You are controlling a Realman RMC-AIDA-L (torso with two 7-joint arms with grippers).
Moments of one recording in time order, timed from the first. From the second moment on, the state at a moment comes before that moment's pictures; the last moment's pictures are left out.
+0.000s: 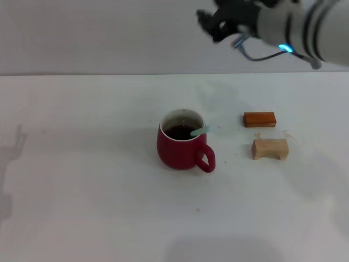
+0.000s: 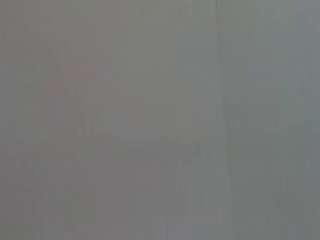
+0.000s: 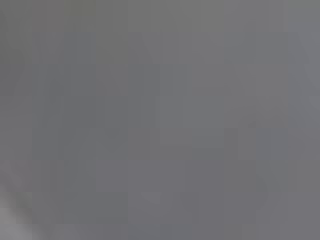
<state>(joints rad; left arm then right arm) -0.30 -2.06 -1.06 -0.21 2.26 1.23 0.01 0.49 2.08 1.35 1.64 -2.92 0.61 -0.24</state>
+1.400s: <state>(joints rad) -0.29 -2.07 -1.05 -0.22 2.26 1.24 0.01 0.03 2.08 1.01 0.68 -2.13 -1.35 -0.33</state>
